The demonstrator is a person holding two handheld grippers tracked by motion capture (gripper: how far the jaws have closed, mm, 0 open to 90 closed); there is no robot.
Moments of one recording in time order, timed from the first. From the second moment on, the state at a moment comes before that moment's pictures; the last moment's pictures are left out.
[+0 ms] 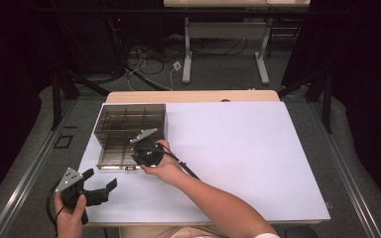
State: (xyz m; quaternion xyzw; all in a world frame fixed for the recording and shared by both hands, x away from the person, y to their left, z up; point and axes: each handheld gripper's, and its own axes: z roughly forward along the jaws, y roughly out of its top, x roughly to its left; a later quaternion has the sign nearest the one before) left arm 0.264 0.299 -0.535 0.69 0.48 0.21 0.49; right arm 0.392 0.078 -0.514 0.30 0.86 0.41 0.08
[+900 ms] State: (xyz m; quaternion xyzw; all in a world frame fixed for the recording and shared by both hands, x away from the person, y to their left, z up) left arm 0.267 0.298 -0.536 0.70 0.48 0.21 0.49; right arm 0.400 0.087 -0.535 0.31 0.86 0.41 0.08
